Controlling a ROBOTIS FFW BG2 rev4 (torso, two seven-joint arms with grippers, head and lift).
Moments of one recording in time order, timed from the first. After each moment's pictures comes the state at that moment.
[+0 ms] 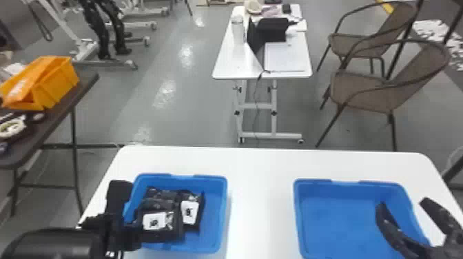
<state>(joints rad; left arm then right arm) 0.16 0.25 0.17 -1.74 0.01 1.06 -0.35 0.44 -0.01 -0.21 -1.62 -0.18 -0.31 0.48</state>
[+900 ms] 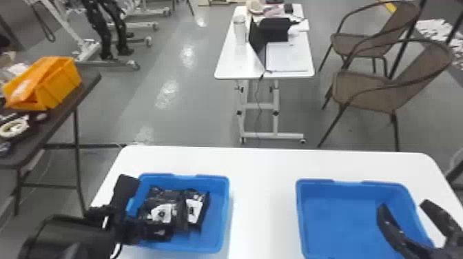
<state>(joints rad) 0.08 0.24 0.16 -1.58 -0.30 0.90 -0.68 0.43 -0.01 -0.21 -1.61 -0.20 -0.30 0.49</state>
